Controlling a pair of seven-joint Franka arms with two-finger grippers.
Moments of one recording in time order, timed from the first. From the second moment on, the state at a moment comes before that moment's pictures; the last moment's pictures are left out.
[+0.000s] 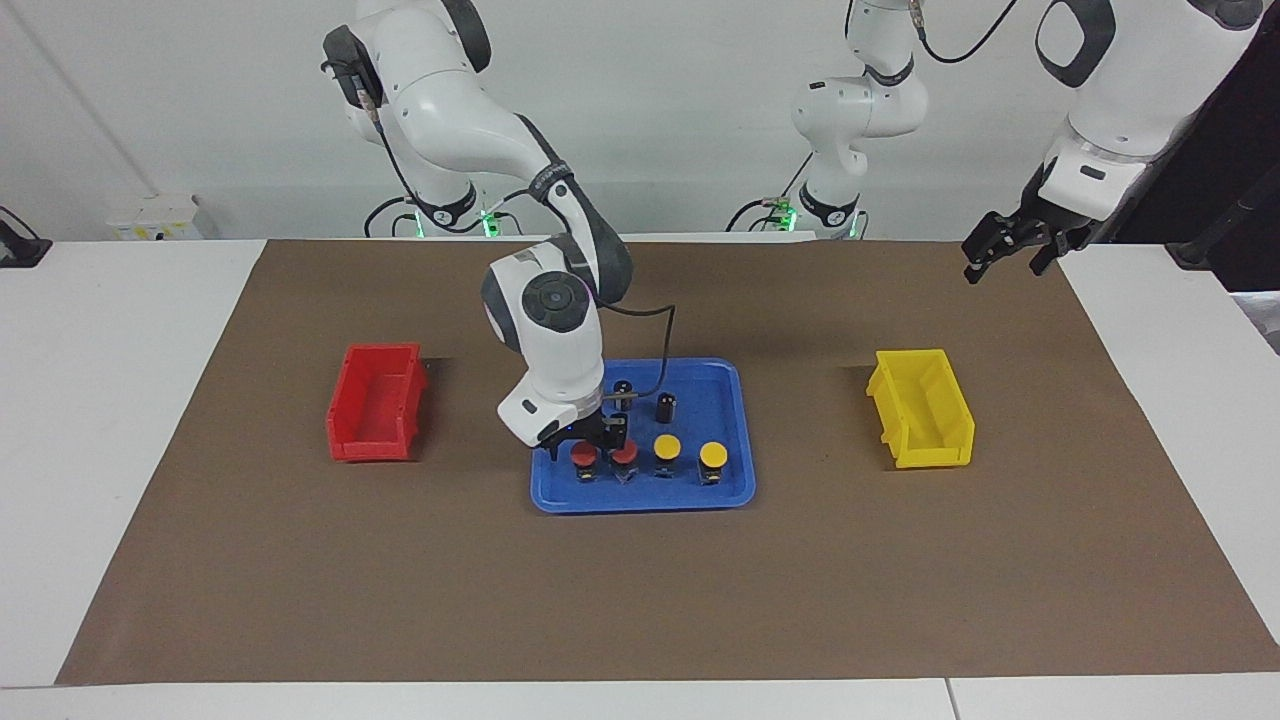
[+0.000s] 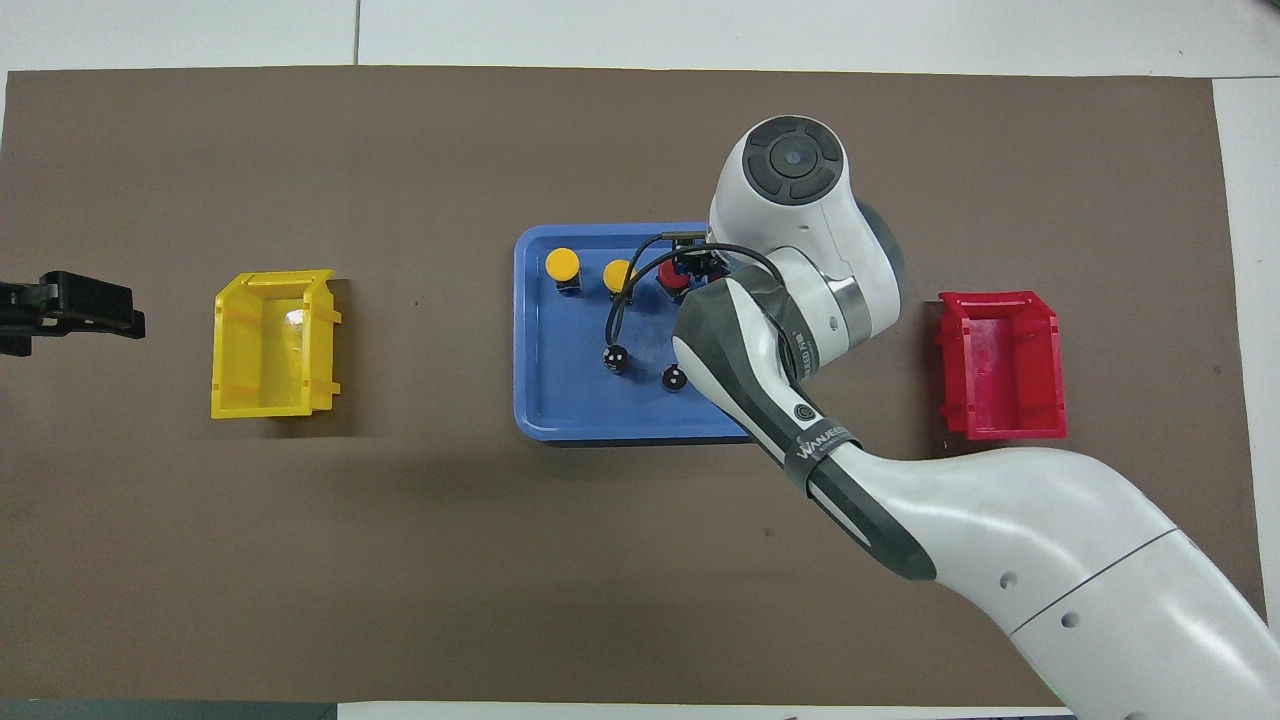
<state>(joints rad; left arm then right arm) -0.03 -0.10 0.00 -1.74 -0.01 1.63 -0.10 0.31 0.56 0.16 -1.51 -0.10 2.08 0.54</state>
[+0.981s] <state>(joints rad) -0.03 -0.10 0.00 -1.74 -0.01 1.63 -0.10 0.16 0.38 0.16 -1.46 -0.10 1.79 0.31</state>
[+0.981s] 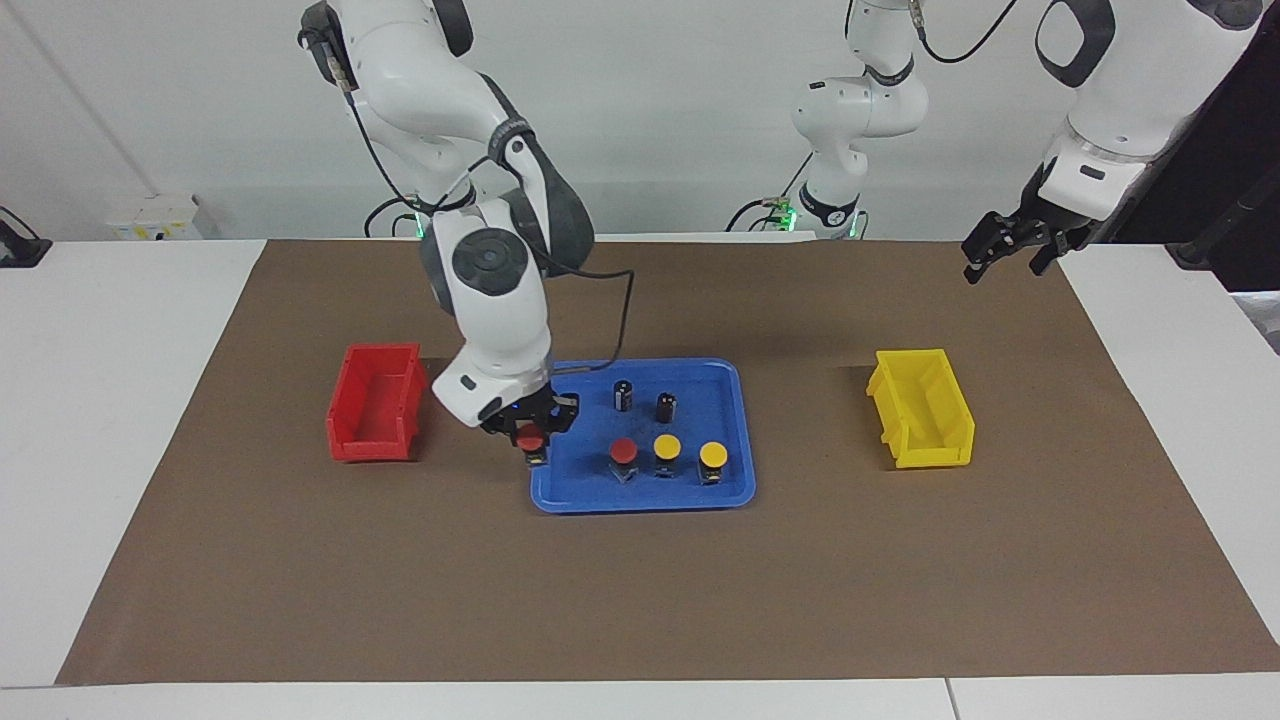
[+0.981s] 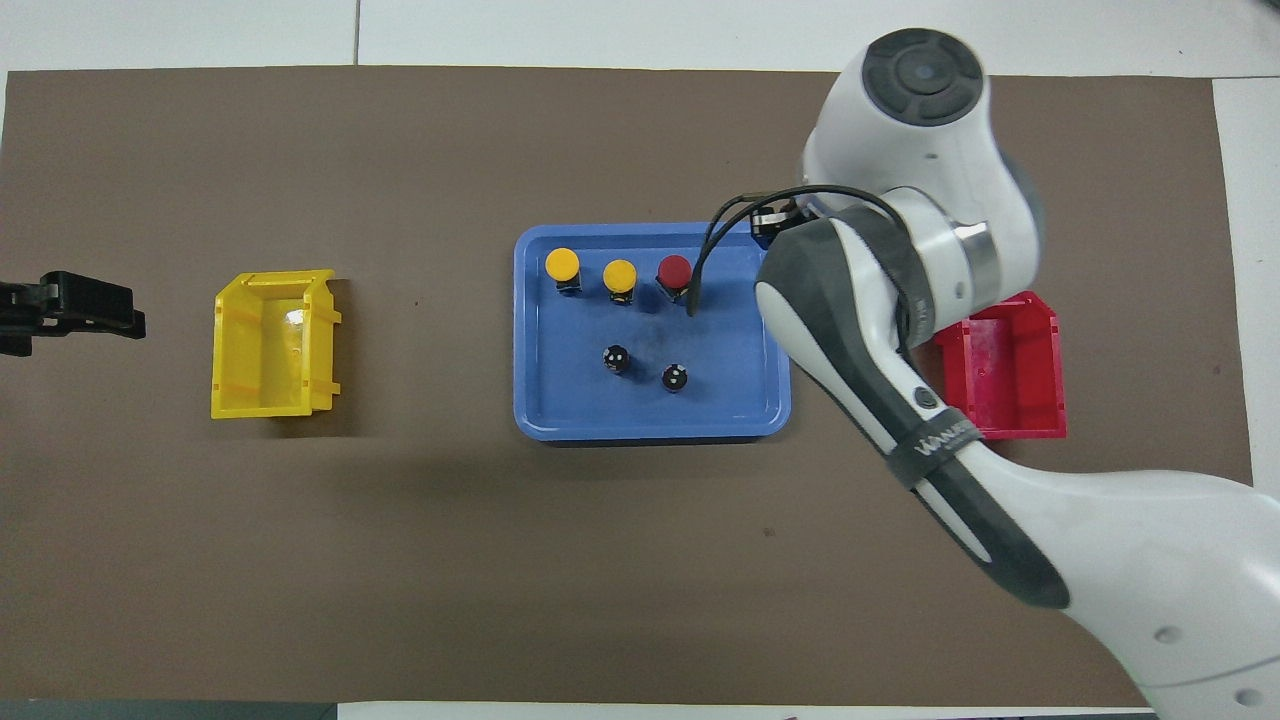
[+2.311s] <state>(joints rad) -0.47 0.36 -0.05 -1.70 -0.02 2.21 -0.67 -0.19 0.02 0.15 -2.16 -0.04 2.09 -0.08</state>
